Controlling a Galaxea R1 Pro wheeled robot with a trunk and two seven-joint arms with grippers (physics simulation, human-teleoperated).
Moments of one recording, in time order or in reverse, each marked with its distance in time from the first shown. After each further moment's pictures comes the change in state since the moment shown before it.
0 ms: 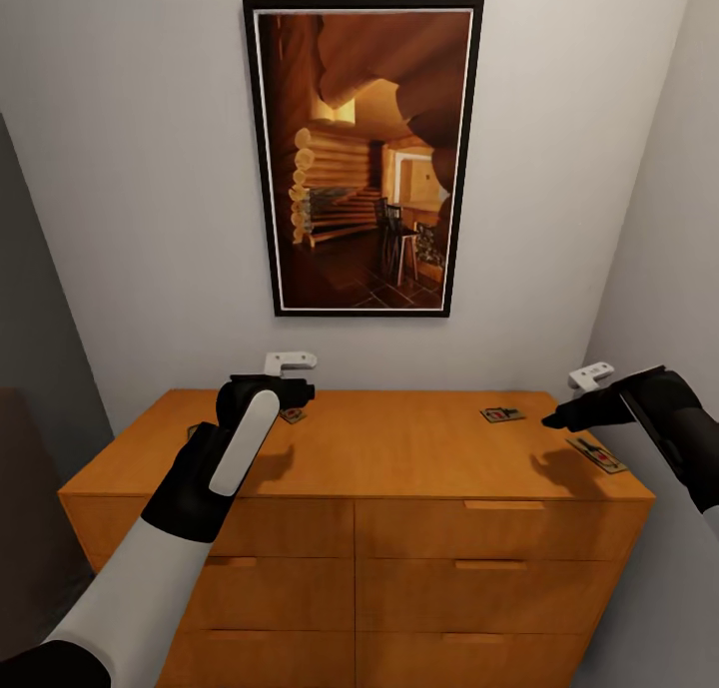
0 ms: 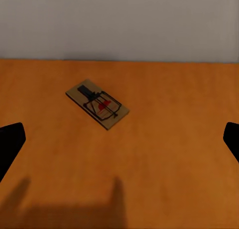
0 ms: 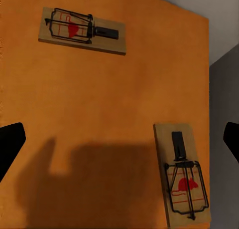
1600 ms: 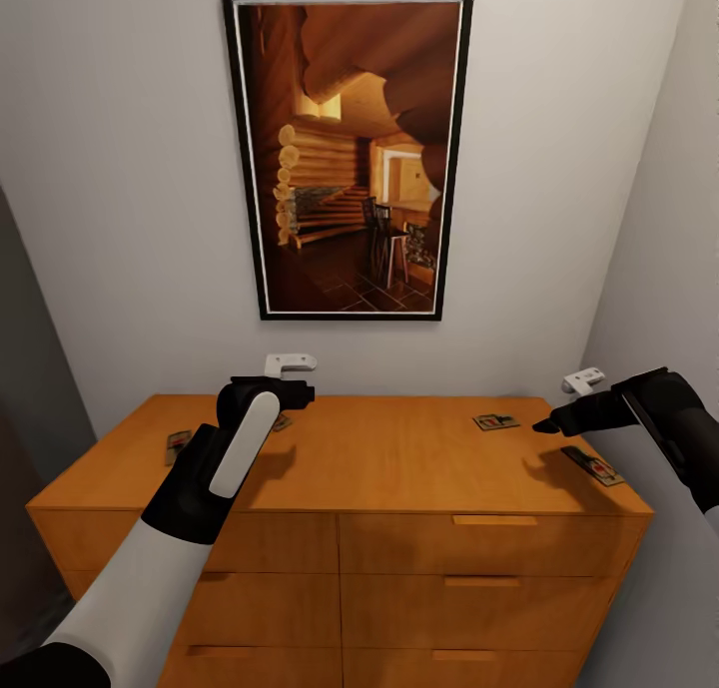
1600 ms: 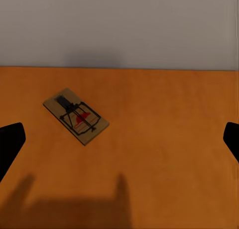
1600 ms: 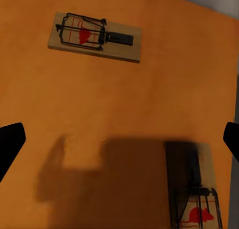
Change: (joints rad) left arm 0.005 -0.001 0.000 0.000 0.000 0.001 0.000; right arm 0.000 -0.003 -0.006 0.013 -0.003 0.000 0.140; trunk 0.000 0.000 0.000
